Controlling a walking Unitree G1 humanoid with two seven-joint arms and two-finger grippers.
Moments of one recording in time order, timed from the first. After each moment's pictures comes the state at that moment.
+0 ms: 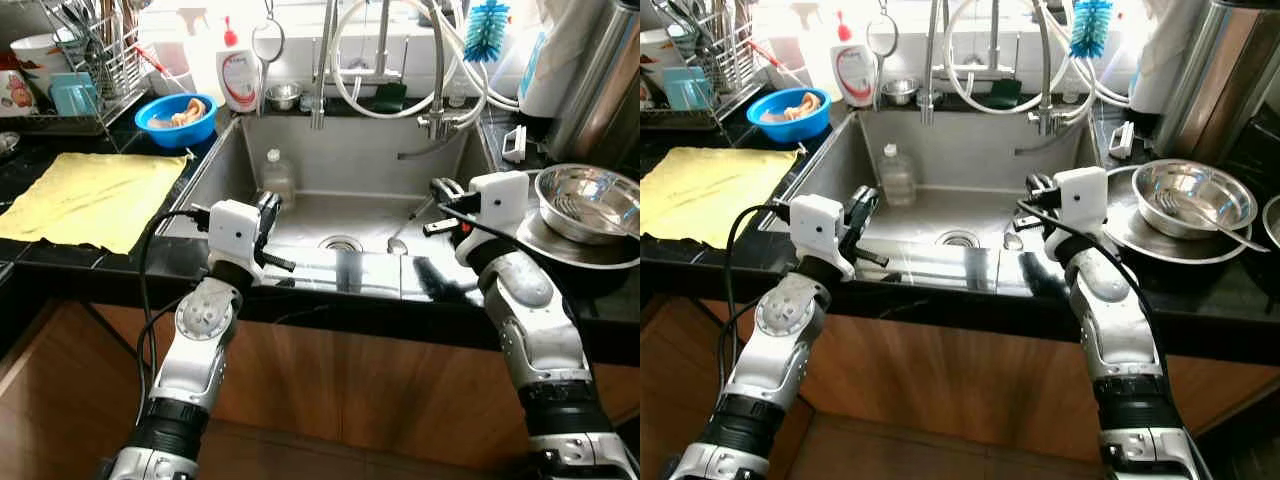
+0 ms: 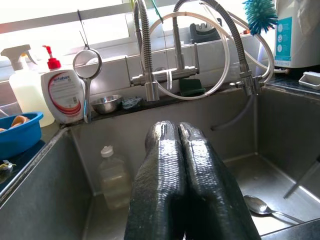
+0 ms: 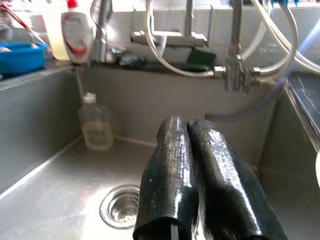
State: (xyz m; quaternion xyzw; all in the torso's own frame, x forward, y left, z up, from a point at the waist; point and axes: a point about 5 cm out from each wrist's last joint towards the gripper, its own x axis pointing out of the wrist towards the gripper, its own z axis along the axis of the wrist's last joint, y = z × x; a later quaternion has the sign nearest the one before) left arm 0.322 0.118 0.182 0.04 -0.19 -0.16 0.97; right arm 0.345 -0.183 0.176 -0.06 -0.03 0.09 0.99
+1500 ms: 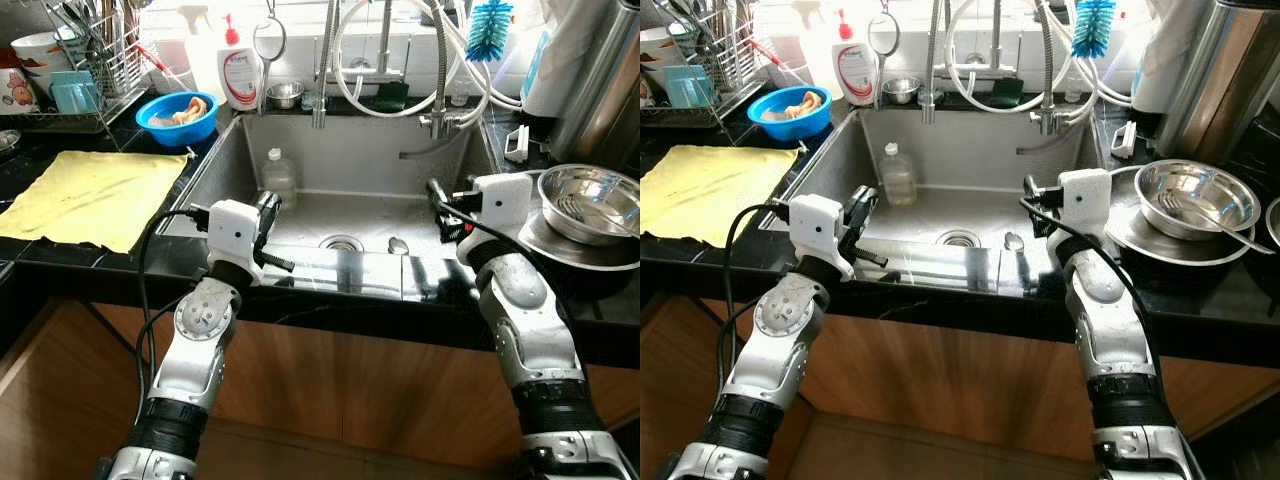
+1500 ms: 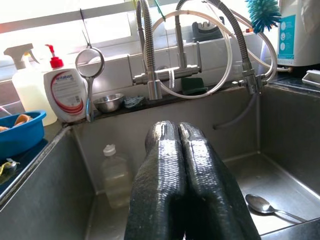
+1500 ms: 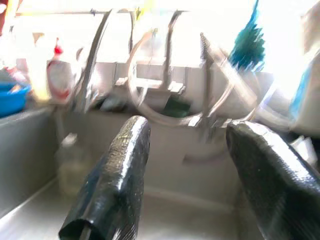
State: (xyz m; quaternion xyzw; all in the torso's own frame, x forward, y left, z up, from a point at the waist) left arm 0.322 0.118 0.182 0.05 -0.19 -0.16 0.97; right arm 0.335 -0.180 0.221 -0.08 -0.14 0.01 0.99
